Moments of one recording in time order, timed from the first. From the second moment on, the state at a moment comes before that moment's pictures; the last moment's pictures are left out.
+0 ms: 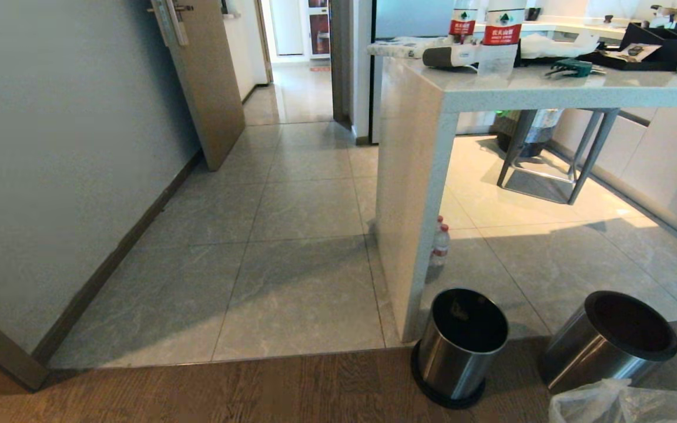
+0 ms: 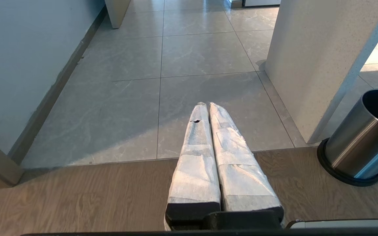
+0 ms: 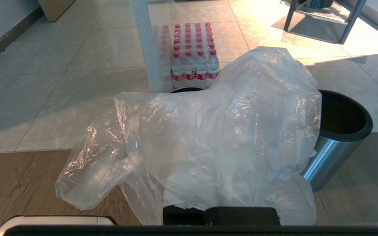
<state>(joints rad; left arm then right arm) 0.00 0.00 0.00 0.00 0.00 0.00 0.00 0.00 0.00 0.00 0.00 0.00</state>
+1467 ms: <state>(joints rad) 0.00 0.00 0.00 0.00 0.00 0.00 0.00 0.00 0.00 0.00 0.00 0.00</state>
